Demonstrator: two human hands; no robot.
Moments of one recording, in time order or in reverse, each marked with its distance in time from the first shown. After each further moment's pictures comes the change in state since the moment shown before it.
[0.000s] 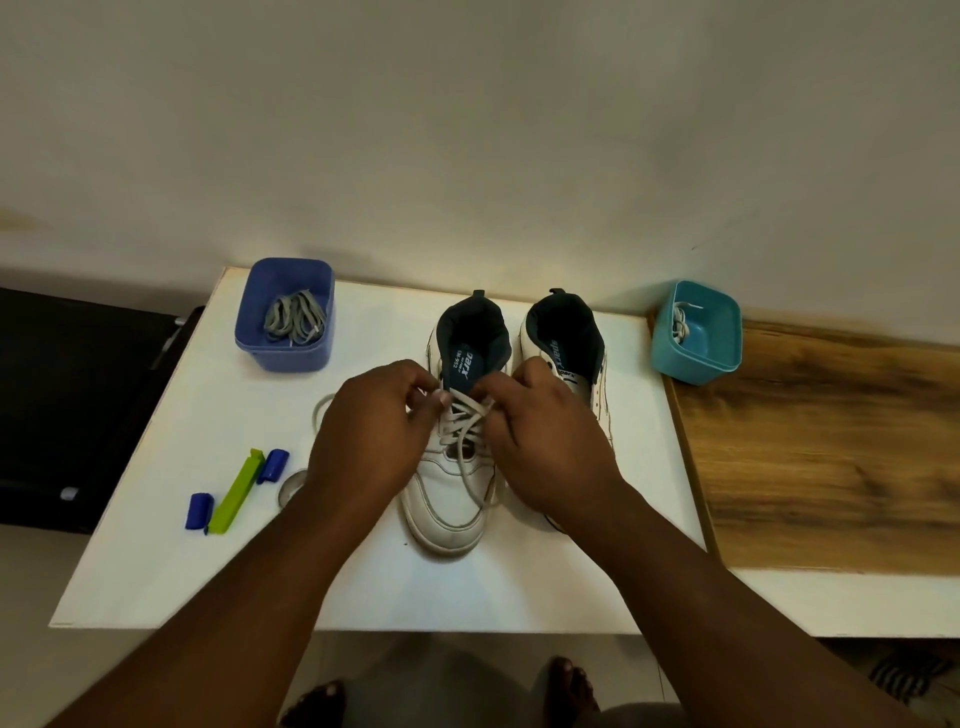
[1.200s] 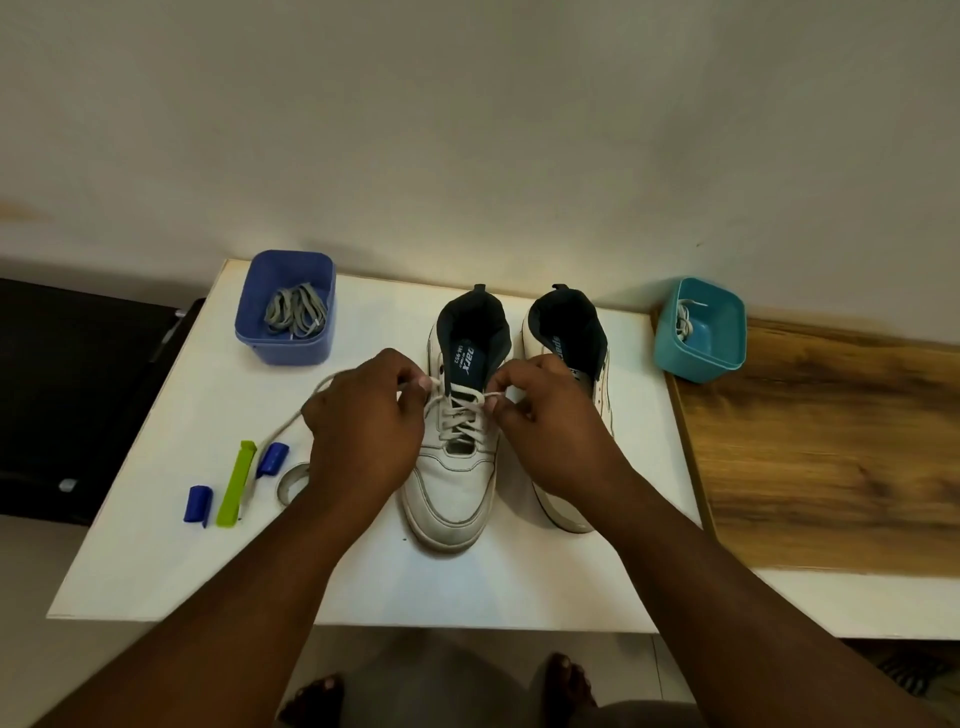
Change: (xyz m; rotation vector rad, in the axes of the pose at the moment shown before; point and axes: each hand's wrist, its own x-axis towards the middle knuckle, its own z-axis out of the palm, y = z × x) left_hand -0.001 -0.008 0.005 0.116 0.065 -0.124; right_hand 0.005 0.012 0.001 0.374 -0.057 0.172
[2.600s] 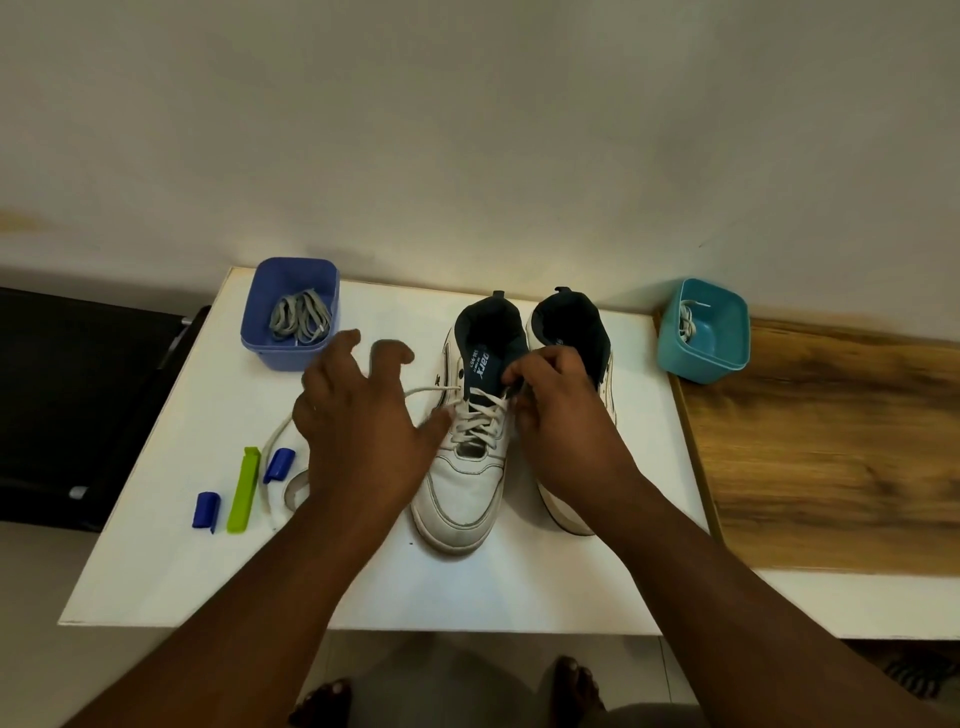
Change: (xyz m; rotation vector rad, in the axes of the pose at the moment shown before) left_hand -0.013 0.008 -0.012 0.199 0.007 0.017; right_hand -0.002 0.001 -0.002 -0.108 0.108 -0.105
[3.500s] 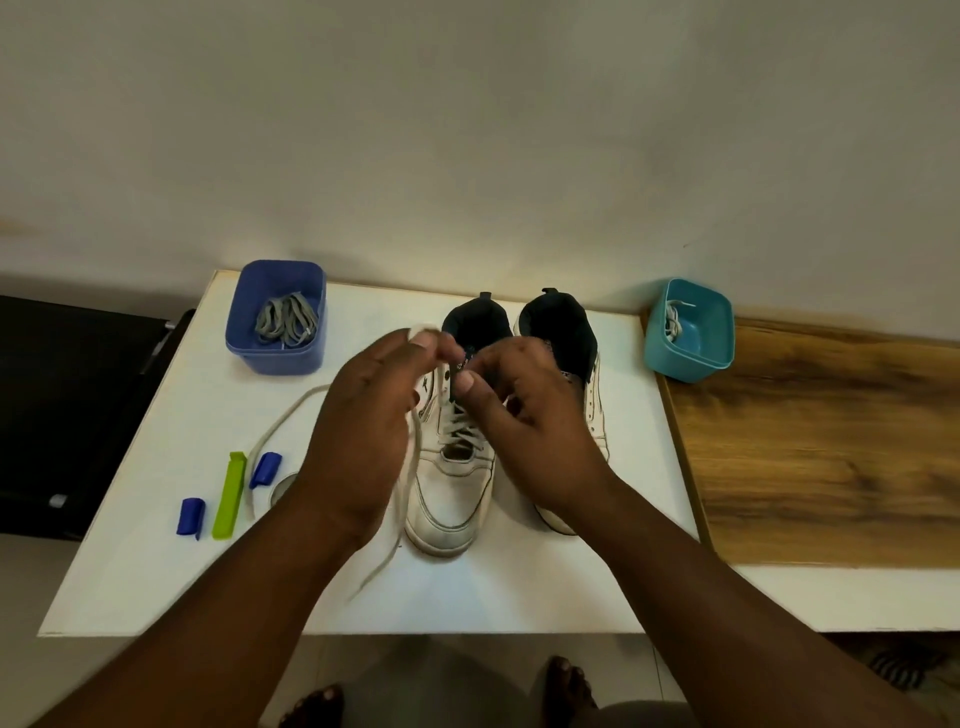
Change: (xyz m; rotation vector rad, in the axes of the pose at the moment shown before) left_hand -0.015 0.041 -0.055 -1.157 -0.234 -0.049; right_hand -0.006 -0.031 -0.007 0.409 -0.007 -0.043
